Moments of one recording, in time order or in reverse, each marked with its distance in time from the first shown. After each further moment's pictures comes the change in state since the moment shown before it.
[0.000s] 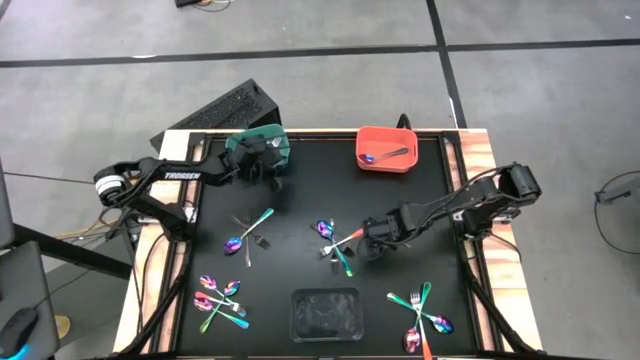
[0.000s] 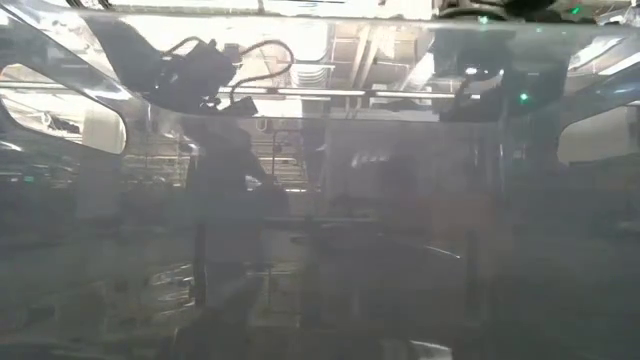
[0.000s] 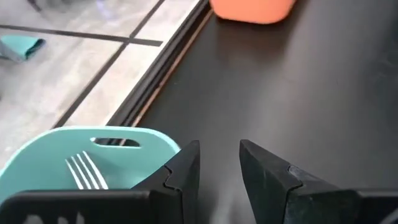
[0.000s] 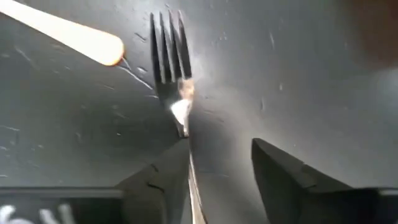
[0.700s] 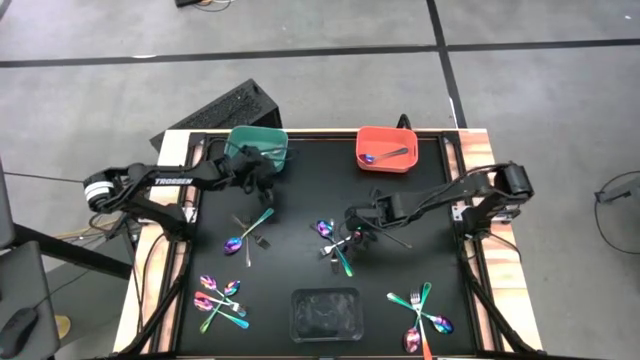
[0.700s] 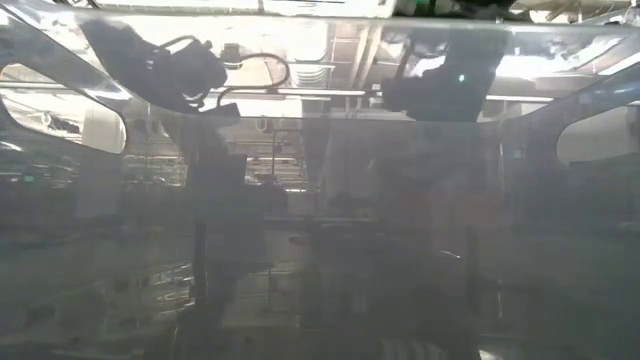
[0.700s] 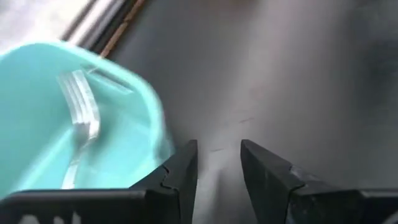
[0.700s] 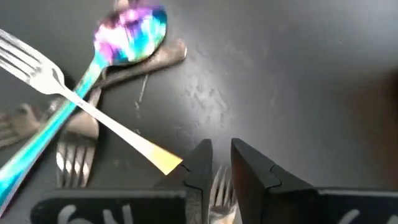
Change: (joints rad) left arm -0.041 -0.078 -0.046 -0.217 -0.027 -0.052; right arm -0.097 0.042 0.142 0.243 -0.002 -0.410
